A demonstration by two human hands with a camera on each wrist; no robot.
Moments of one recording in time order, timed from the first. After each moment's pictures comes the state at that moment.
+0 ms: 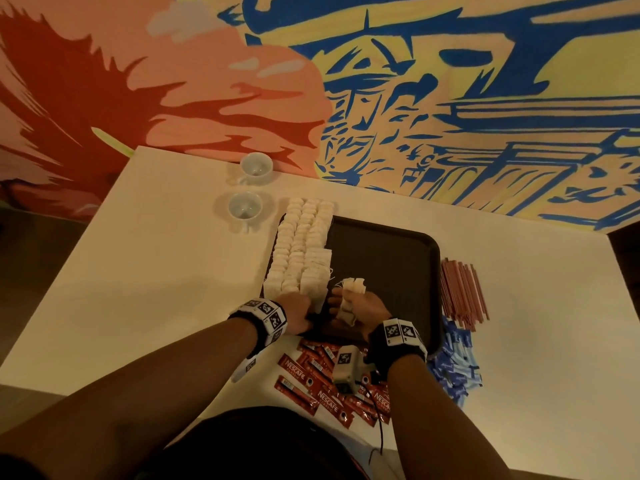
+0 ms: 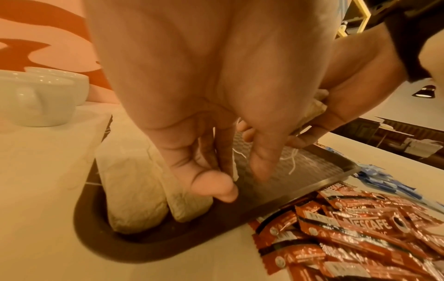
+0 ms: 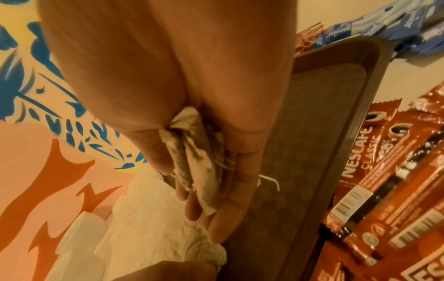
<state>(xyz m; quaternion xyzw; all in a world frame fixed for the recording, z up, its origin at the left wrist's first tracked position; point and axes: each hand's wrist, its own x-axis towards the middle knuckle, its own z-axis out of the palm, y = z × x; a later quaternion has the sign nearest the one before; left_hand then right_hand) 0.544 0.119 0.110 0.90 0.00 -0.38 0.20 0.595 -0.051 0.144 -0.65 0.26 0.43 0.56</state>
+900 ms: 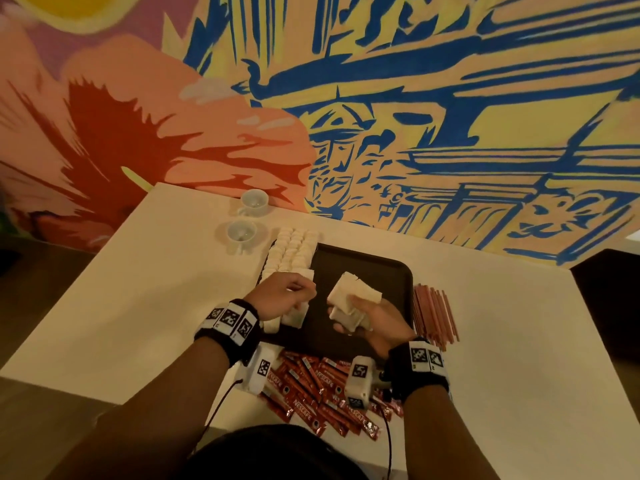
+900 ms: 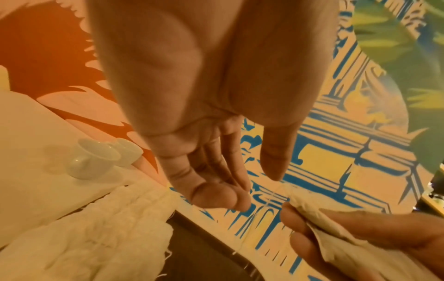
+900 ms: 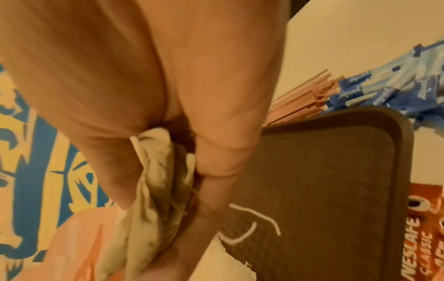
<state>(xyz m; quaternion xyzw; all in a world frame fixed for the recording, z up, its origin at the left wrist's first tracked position) 0.525 0.097 0.230 0.80 0.12 -0.14 0.57 0.572 -0.132 0.233 -0.56 0.10 0.40 0.72</state>
